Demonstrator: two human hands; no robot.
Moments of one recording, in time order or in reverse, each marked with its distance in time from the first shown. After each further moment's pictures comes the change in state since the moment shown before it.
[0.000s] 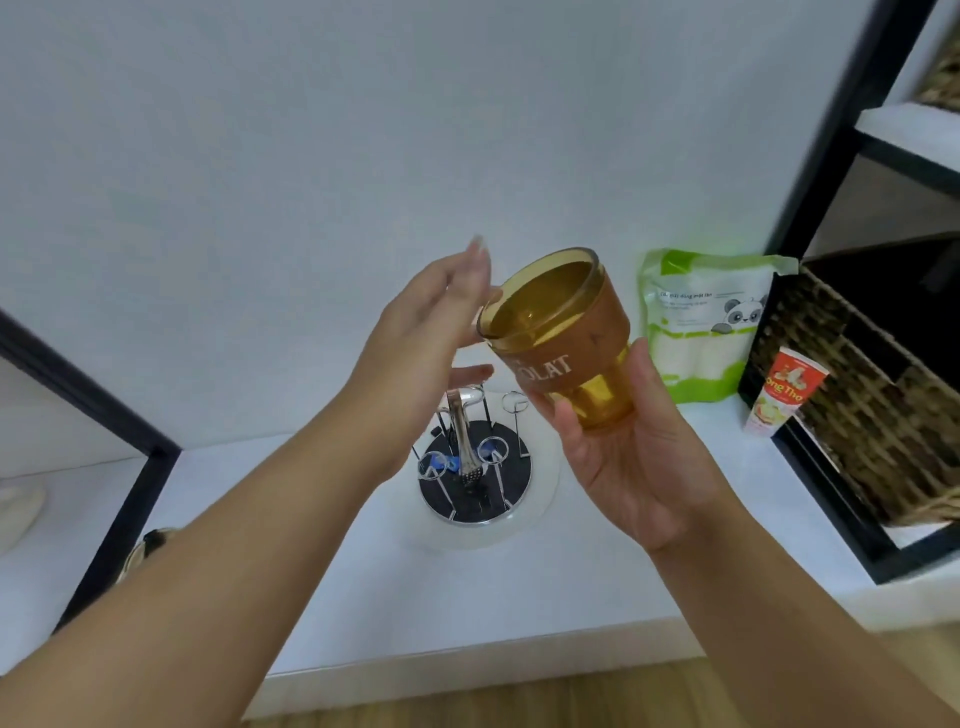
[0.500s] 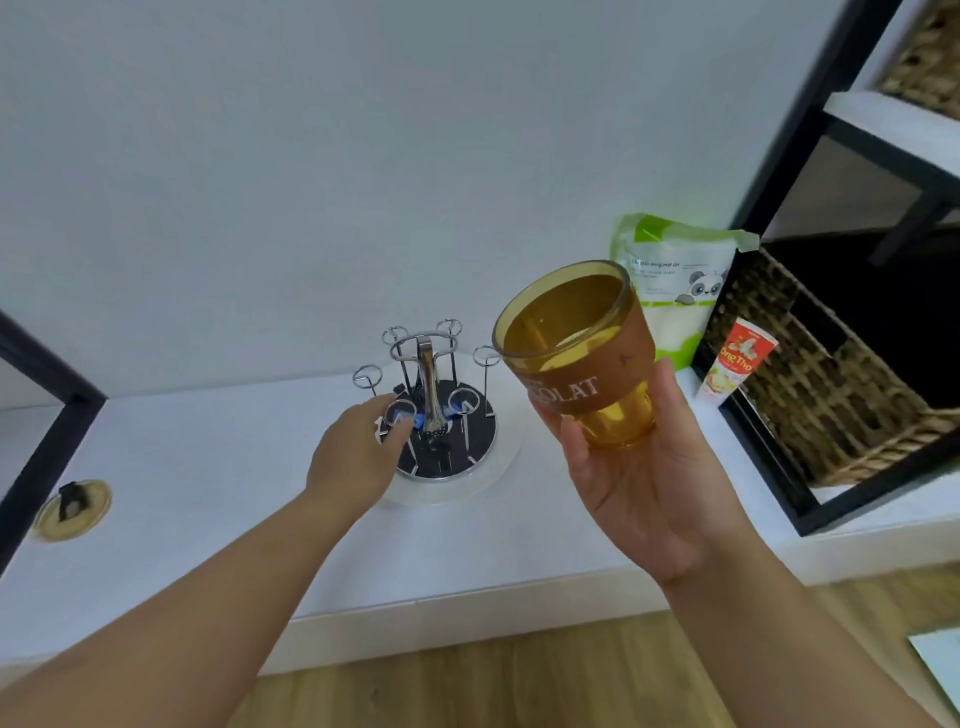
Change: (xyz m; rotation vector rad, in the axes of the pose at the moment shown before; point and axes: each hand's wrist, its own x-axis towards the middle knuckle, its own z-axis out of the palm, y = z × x) left_hand -0.010 -0.219 -0.028 0.651 0.100 -0.165; right_hand -0.056 0.022 -0.020 -0.088 0.127 -0.023
